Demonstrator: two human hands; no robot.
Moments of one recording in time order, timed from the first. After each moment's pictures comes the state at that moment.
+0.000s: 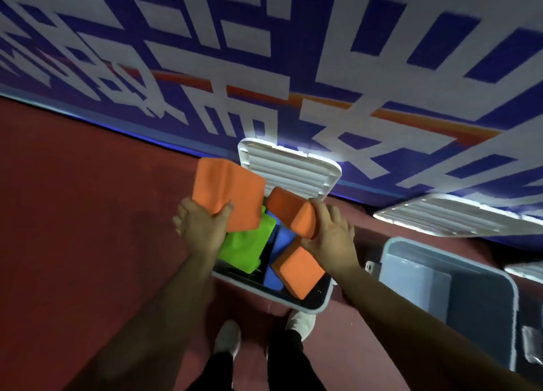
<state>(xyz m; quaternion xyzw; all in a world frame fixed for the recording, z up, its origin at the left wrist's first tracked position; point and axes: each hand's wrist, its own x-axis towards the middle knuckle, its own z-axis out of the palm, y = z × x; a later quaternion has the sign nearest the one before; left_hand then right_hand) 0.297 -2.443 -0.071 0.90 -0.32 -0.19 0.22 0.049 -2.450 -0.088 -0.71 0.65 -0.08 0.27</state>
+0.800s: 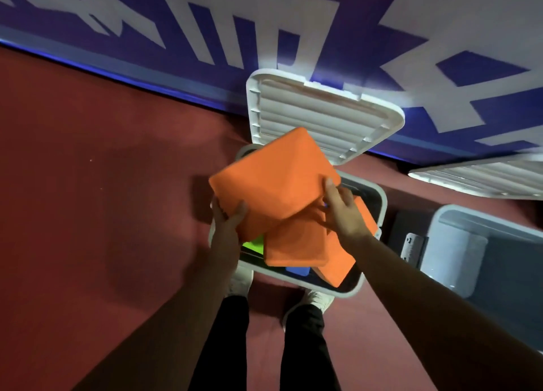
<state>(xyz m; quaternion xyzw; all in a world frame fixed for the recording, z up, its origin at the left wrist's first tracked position) 0.337 -2.427 -0.288 0.65 -0.02 -0.62 0.45 0.120 -2.490 -0.278 -0.19 0.70 -0.26 0.64</state>
